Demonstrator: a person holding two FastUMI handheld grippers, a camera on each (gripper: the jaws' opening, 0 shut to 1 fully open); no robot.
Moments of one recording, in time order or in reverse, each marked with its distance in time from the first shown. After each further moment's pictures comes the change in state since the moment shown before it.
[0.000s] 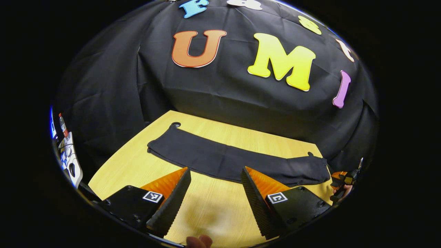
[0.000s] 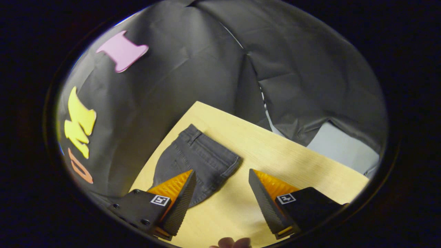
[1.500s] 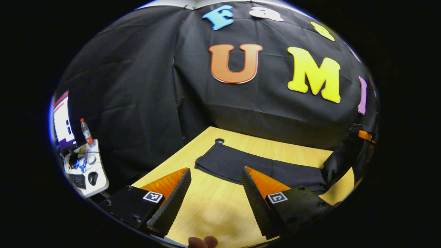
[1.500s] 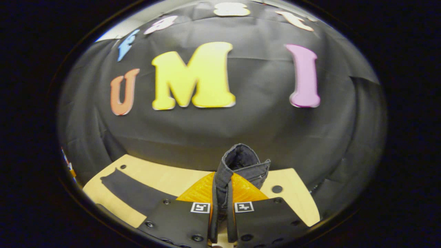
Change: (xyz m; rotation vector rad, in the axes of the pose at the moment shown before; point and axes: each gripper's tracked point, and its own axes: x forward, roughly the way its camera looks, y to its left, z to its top) left arm -0.013 0.158 0.029 -0.055 -0.176 0.227; right arm -0.120 0.358 -0.110 -0.997 -0.270 0.419
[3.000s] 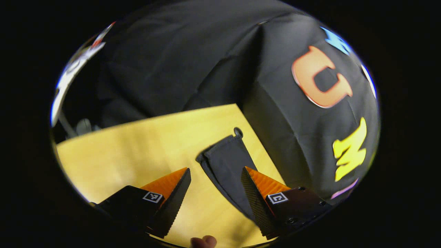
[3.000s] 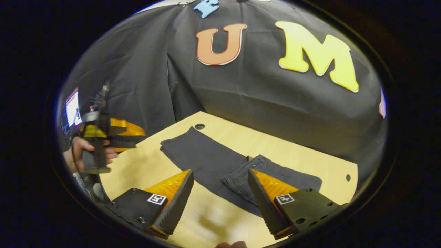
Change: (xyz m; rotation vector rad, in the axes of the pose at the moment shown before) left arm 0.179 0.058 -0.053 -0.844 0.390 -0.104; right arm -0.036 0.211 -0.083 -0.238 0.267 0.352
